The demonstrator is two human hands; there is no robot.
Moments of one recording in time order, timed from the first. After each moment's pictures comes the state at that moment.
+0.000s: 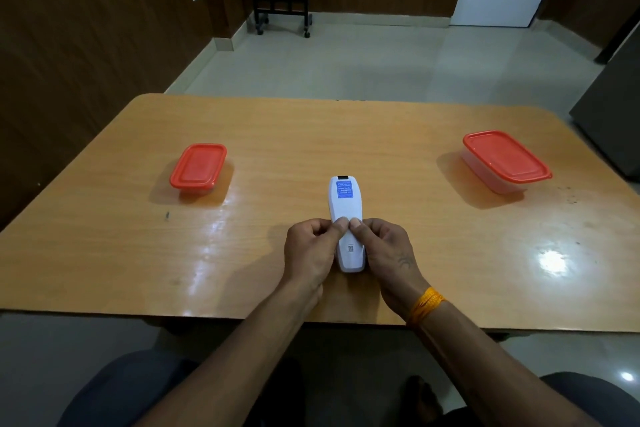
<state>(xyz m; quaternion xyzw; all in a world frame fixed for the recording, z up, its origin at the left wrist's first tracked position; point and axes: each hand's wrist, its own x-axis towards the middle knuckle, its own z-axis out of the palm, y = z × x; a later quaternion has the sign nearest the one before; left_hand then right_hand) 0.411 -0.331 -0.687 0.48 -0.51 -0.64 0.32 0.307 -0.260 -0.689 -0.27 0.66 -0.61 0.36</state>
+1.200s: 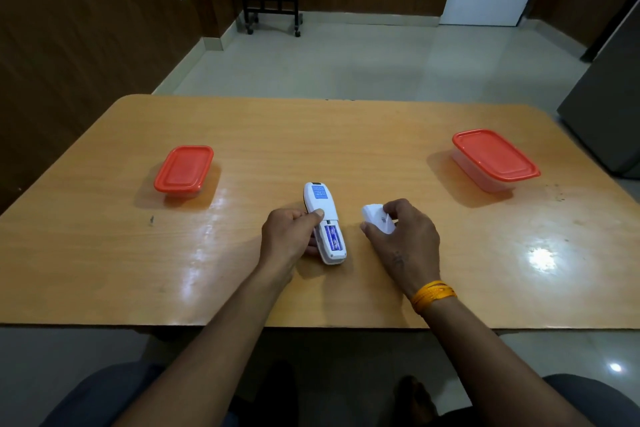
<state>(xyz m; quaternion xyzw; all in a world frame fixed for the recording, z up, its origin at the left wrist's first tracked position) 0.410 -0.370 -0.678 0.52 -0.55 -0.60 0.26 0.260 -0.254 -0.691 -0.36 0.85 -0.39 0.02</state>
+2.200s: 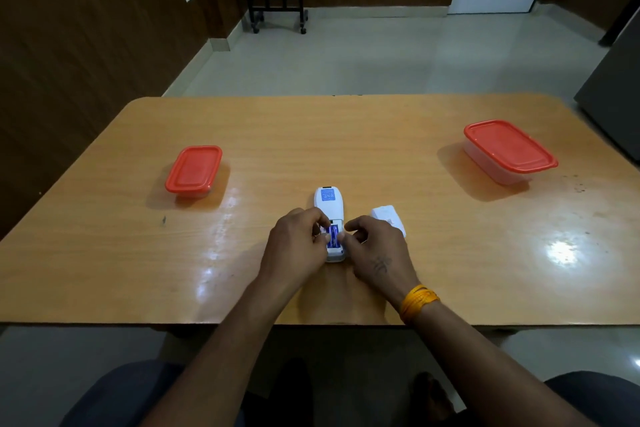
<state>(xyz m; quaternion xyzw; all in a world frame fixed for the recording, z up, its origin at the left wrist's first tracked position) 0.435 -0.358 -0.672 0.42 -0.85 -0.26 0.20 0.304 -0.273 -0.699 -0.42 0.80 -0.39 0.15</state>
